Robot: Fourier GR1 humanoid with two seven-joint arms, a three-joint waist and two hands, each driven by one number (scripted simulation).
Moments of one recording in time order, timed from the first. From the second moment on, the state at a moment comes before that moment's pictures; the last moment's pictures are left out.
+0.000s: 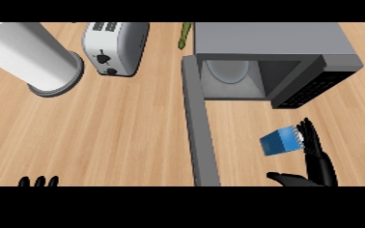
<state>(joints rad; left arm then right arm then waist) 0.81 0.08 -0.26 -2.15 0.21 -0.03 -0.52 -0.01 -0.14 -0.26 -0.90 0.09 0.13 -0.85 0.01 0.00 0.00</state>
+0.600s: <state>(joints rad) 0.80 0.10 -0.24 -2.11 0.24 -0.06 -0.56 -0.13 -0.15 -0.25 -0.71 0.09 0.15 -0.94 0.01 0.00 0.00</state>
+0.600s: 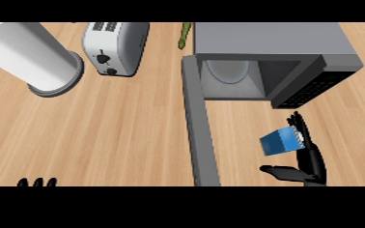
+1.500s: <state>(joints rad) 0.83 0.11 -0.26 -2.12 0.23 -0.04 -0.57 -0.31 -0.15 -0.31 -0.55 0.11 -0.07 -0.97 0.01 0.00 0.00</state>
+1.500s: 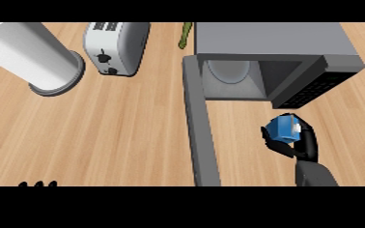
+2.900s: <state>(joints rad) 0.86 0.14 -0.30 -2.14 0.24 -0.05 -0.57 -0.32 -0.07 -0.24 -0.75 0.07 -0.07 -0.94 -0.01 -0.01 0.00</state>
